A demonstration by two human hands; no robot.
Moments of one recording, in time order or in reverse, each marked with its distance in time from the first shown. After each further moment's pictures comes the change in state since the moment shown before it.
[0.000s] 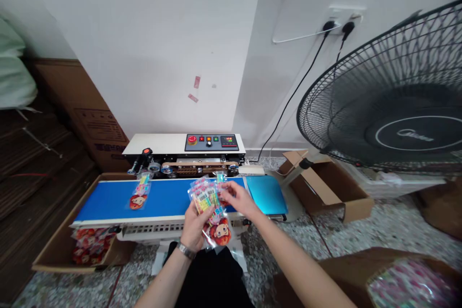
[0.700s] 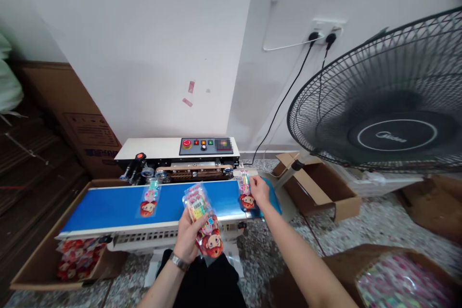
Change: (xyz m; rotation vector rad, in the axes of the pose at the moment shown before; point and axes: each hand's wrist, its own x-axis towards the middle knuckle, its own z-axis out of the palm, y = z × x) left_hand -0.006 0.000 -0.007 0.010 0.017 -0.038; right_hand 0.020 0.062 -0.065 -0.550 0.459 0.402
